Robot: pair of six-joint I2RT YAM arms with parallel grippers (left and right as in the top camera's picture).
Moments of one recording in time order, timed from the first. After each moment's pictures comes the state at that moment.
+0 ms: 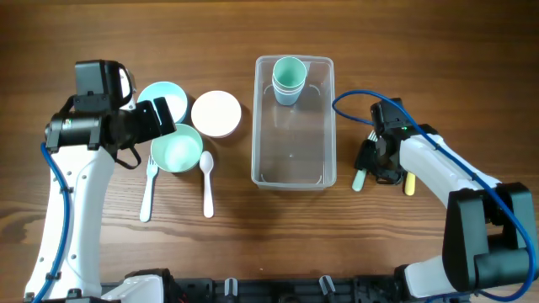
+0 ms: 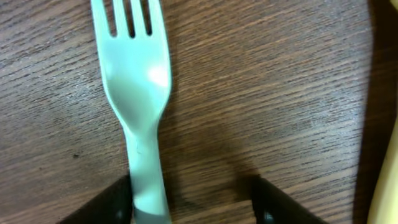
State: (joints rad) left arm 0.07 1.37 1.24 -0.98 0.03 -0.24; right arm 0.13 1.66 0.85 -0.64 0.06 0.51
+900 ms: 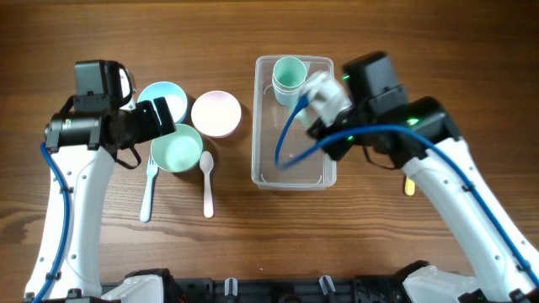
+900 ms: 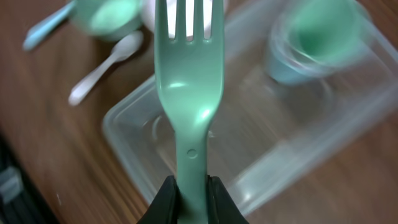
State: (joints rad) left arm 0.07 1.37 1.24 -0.98 0.03 -0.24; right arm 0.49 1.43 1.40 -1.04 -0.28 -0.41
